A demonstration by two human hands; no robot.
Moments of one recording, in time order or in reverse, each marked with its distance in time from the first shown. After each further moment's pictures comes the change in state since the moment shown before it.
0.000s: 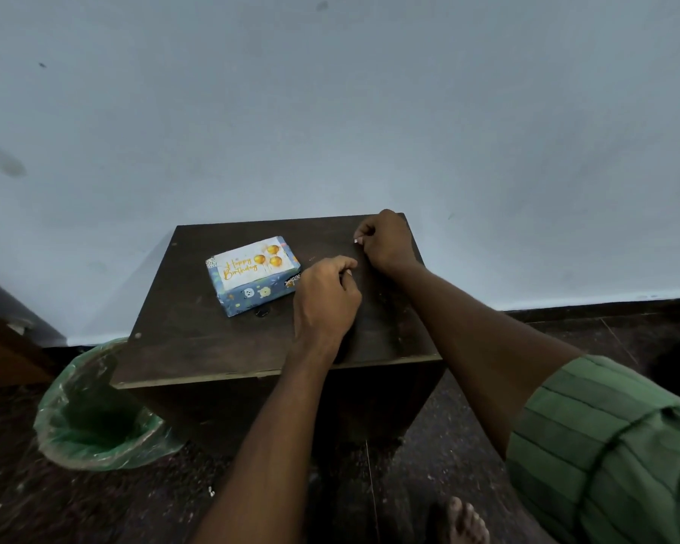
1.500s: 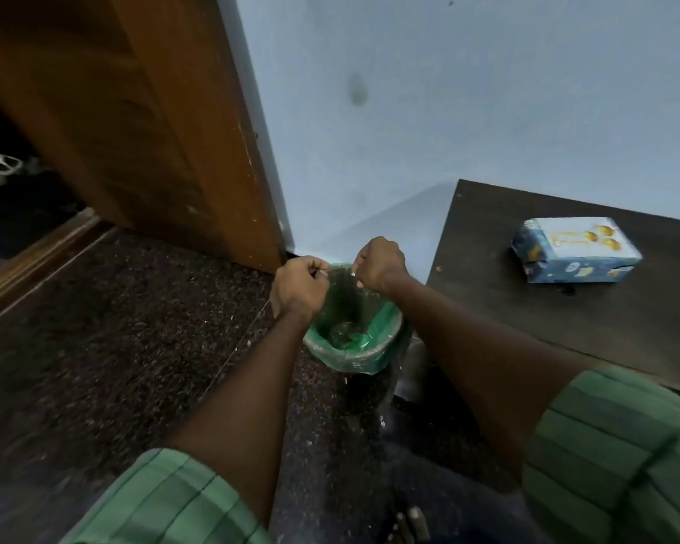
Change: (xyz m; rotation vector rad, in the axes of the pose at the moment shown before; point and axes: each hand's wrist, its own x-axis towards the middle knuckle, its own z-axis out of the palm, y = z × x) left_hand -0.075 -0.307 -0.310 0.201 0.242 -0.679; right_hand -0.150 -0.322 0.297 0.004 -0.527 -0.071
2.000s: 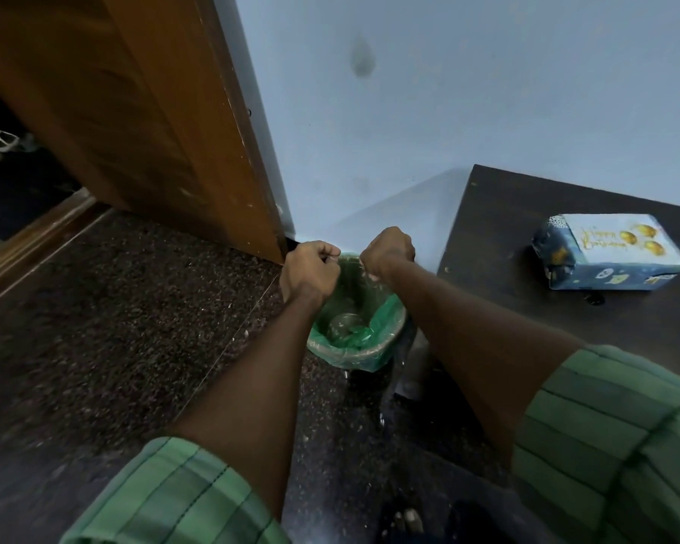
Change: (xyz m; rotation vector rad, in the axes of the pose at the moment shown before) left_hand 0.031 0.008 0.037 0.011 -0.045 -0.060; right_hand 0.050 0.013 0.018 0.045 -0.003 0.231
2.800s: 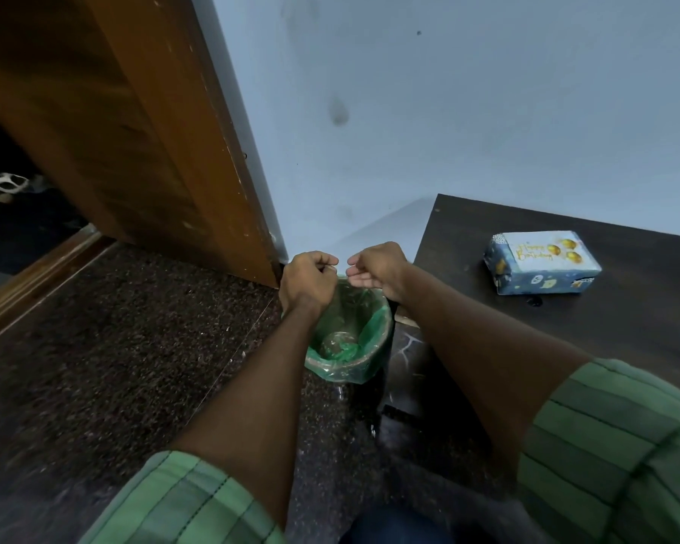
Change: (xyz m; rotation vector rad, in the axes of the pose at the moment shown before) left_hand -0.038 0.046 -0.026 -0.053 0.036 0.057; right_hand -0.048 0.002 -0.064 0.623 -0.225 0.068
